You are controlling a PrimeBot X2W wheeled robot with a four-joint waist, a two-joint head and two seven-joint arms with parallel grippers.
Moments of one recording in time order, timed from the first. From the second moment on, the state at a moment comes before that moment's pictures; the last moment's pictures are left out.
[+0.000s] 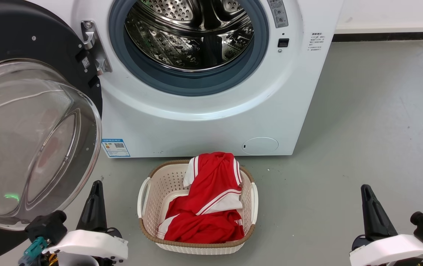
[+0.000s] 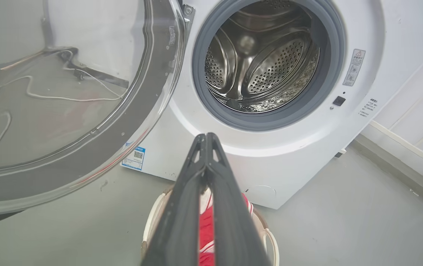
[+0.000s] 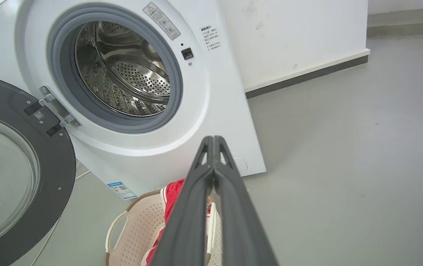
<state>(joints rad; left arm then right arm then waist) -0.02 0.08 0.05 0.16 -0.40 -0.07 -0.19 0.04 -0.06 -0.03 0.13 0.36 0.13 -0.17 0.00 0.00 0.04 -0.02</state>
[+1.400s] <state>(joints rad) -0.06 0.06 0.08 0.20 -1.01 -0.10 -0.04 -0.02 -0.07 -0.04 0.19 1.01 0.13 -0.05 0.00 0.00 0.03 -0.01</state>
